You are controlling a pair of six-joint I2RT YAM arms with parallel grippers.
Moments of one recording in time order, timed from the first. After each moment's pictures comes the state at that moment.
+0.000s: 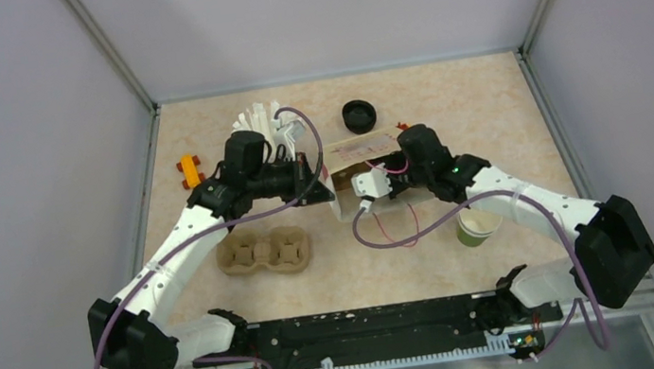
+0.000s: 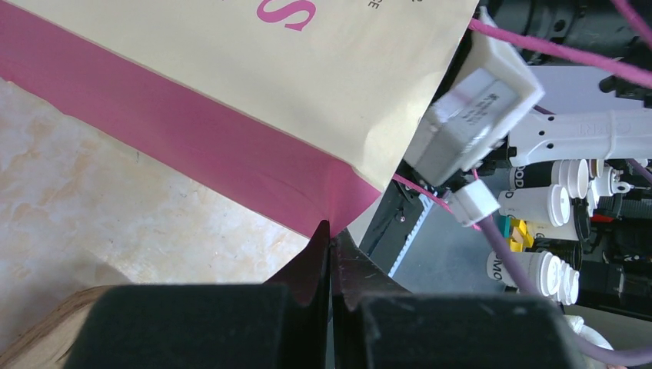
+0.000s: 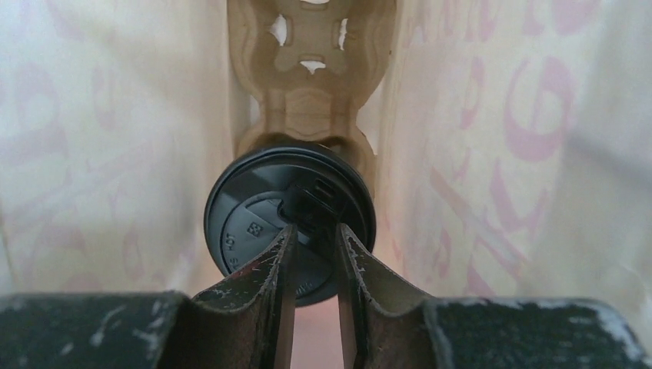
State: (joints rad) left arm -0.49 1.22 1.06 -0.45 0.67 -0.44; right arm 0.65 1.29 0.94 -0.31 -0.12 -1.28
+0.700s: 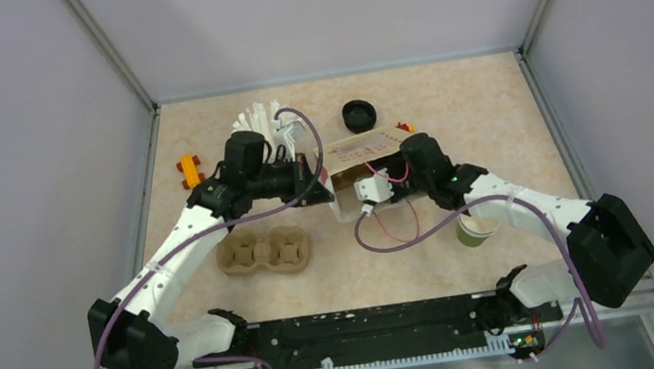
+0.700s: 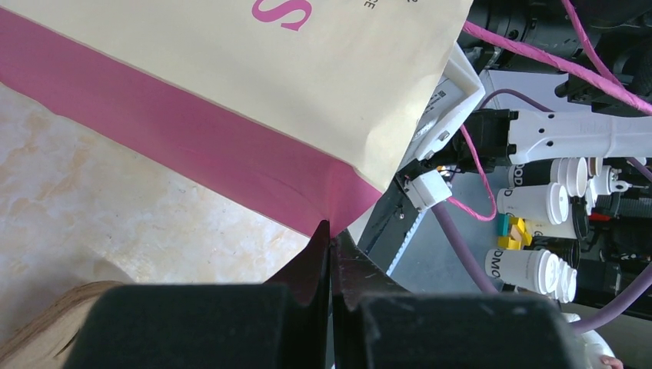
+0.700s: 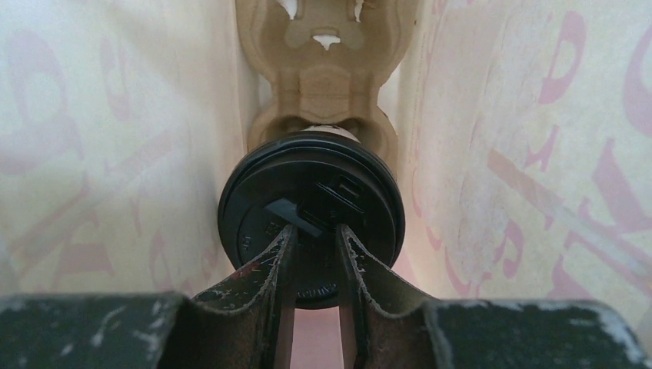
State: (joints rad) left arm -0.49 1.22 1.06 -0.46 0.68 -0.44; right arm 0.65 1.31 0.82 -0.15 -0.08 -1.28
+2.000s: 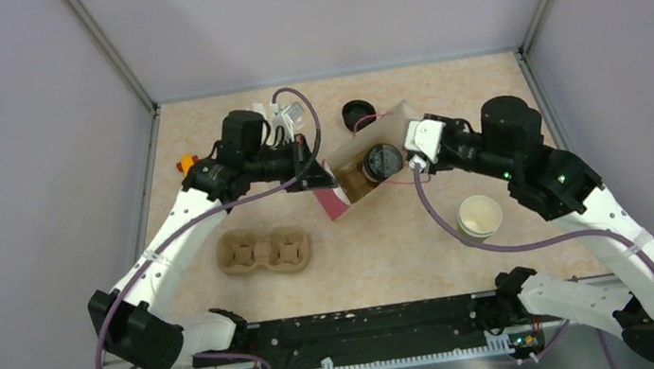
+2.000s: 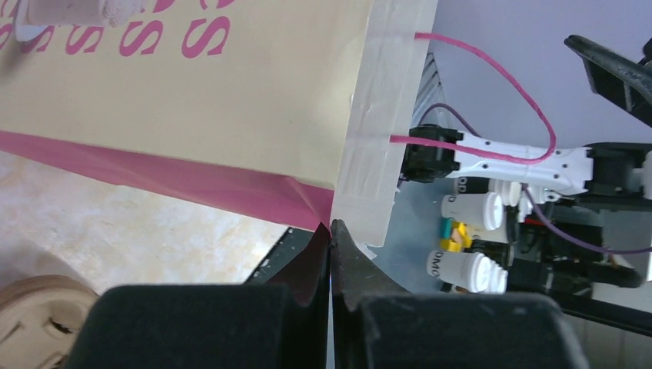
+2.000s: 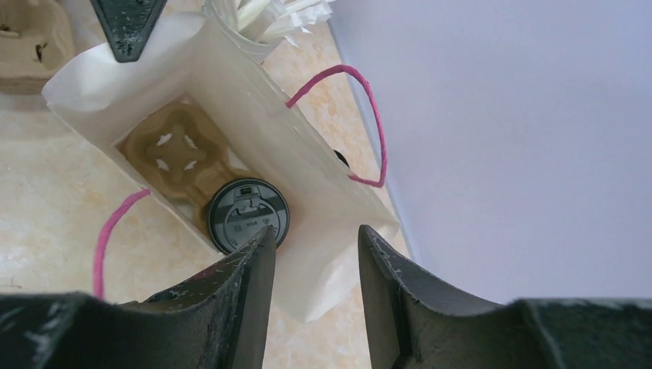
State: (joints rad) left arm -0.49 1.29 1.25 -0.58 0.71 -0.55; right arm 0.64 0.93 1.24 -0.59 -0.25 -0.82
